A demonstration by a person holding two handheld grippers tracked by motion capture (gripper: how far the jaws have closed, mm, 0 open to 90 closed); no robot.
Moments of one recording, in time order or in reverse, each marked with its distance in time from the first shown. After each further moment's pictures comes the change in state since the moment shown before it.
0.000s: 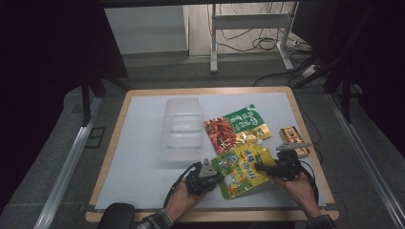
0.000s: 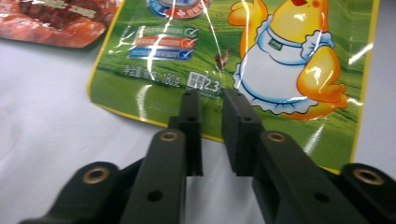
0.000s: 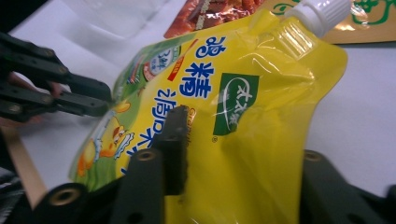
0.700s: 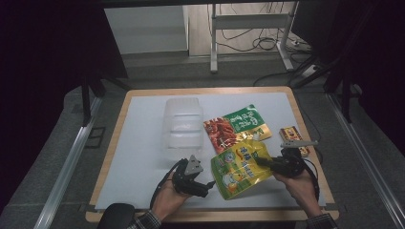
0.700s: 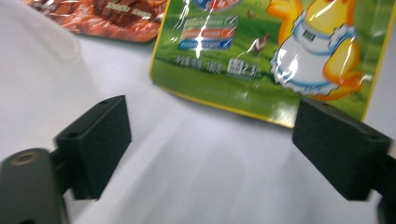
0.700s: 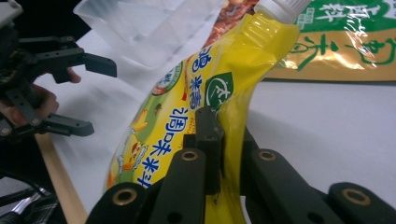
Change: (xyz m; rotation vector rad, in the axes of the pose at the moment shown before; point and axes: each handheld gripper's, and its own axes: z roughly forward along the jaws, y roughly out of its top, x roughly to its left) left arm 0.018 -0.007 -0.038 -0.004 0.056 -0.014; right arm 0.004 0.010 -0.015 -0.102 0.093 0.021
